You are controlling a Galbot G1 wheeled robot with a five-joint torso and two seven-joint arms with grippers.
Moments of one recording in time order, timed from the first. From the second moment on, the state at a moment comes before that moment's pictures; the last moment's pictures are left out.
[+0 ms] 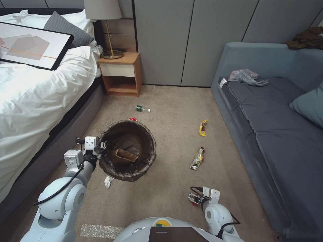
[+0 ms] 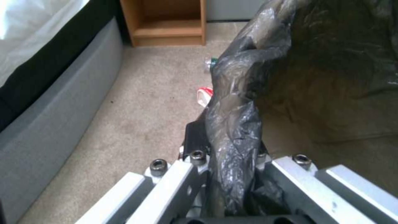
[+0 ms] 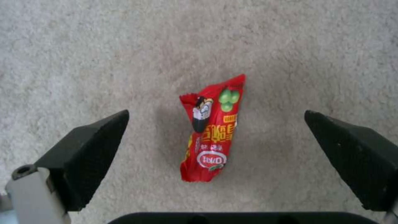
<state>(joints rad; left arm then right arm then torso) 1.51 -1.30 -0.70 -2.38 -0.35 0.71 -0.07 -1.53 1.47 0.51 1.69 0.54 -0.66 0.35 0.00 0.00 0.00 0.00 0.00</state>
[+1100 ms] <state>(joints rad) 1.51 -1.29 -0.71 -2.38 -0.35 0.71 -0.07 -1.49 1.50 0.53 1.56 0.52 -0.62 0.32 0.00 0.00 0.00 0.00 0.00</state>
